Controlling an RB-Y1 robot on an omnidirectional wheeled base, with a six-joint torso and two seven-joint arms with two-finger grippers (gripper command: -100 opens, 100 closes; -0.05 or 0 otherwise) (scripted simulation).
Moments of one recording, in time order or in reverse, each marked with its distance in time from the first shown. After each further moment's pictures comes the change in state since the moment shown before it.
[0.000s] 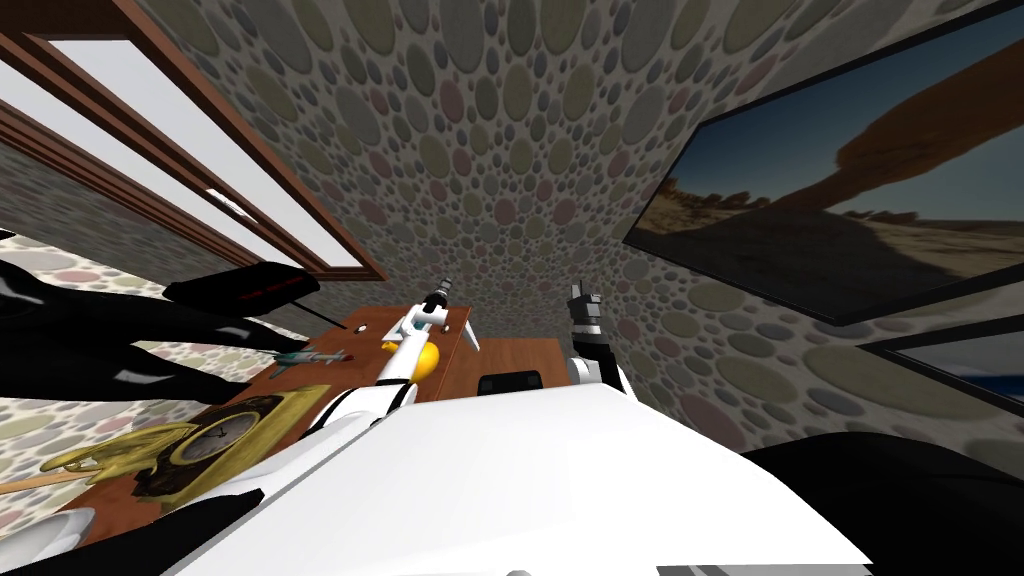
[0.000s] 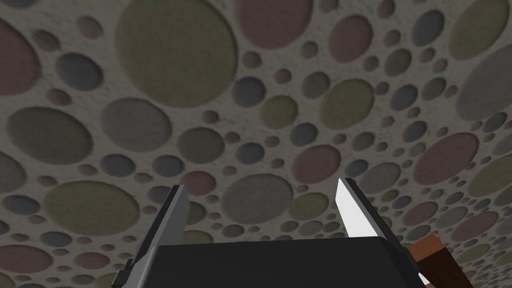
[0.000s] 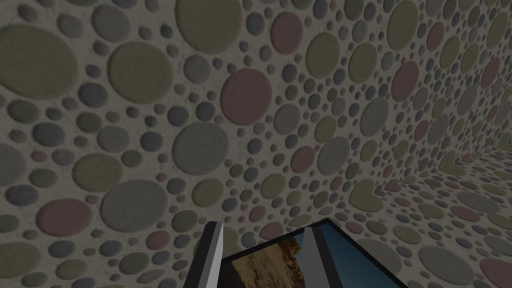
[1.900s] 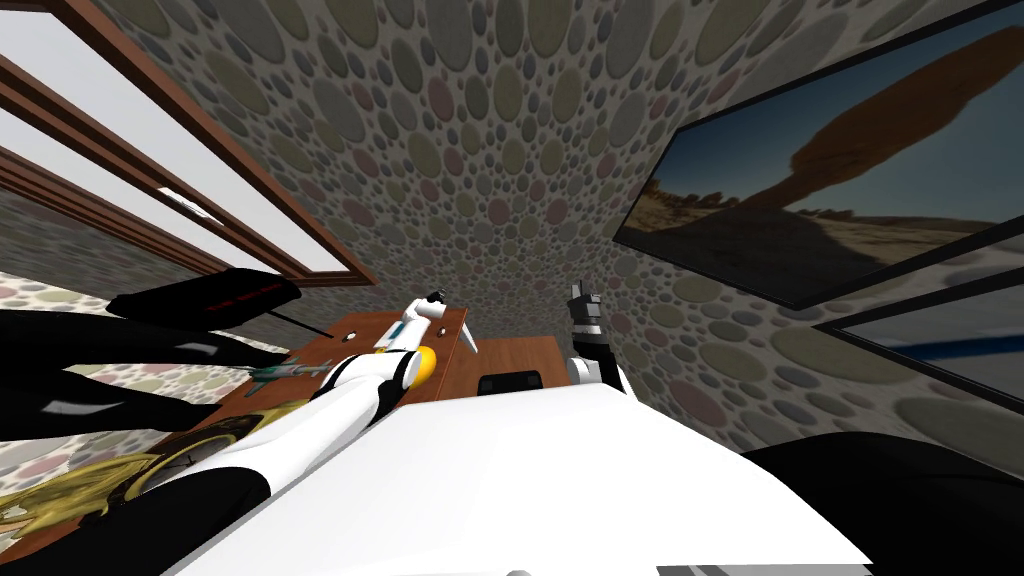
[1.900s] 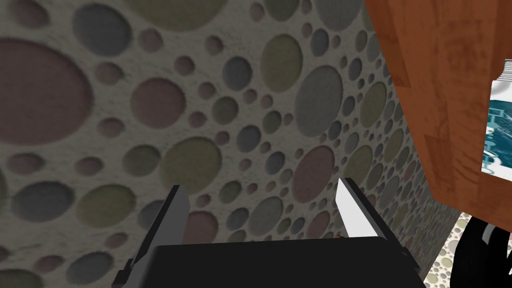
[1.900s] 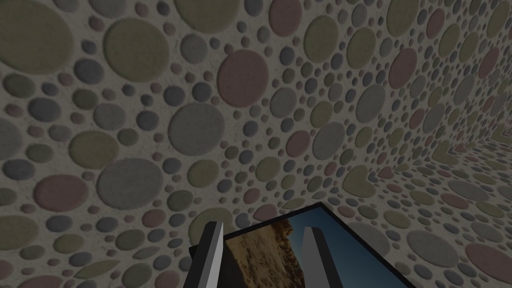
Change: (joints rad) left arm -0.257 0.041 0.052 0.512 -0.058 0.255 -0.058; right arm 0.000 0.000 0.000 0.000 0.000 0.000 0.000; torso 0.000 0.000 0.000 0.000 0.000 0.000
